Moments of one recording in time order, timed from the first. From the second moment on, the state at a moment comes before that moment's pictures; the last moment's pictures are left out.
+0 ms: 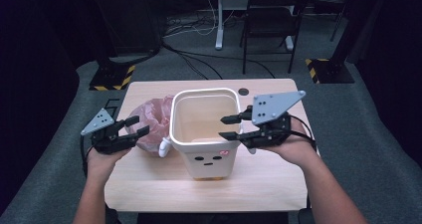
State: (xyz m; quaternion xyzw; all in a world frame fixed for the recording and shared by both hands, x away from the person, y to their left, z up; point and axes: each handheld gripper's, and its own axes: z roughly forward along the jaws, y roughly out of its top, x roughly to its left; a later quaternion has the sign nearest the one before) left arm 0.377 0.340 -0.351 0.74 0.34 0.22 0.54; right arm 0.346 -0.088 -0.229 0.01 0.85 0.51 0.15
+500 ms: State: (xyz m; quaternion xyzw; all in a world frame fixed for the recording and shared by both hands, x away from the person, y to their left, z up) left arm 0.378 0.351 -0.350 0.73 0.35 0.23 0.54; right arm 0.356 -0.135 -0.253 0.09 0.82 0.54 0.17
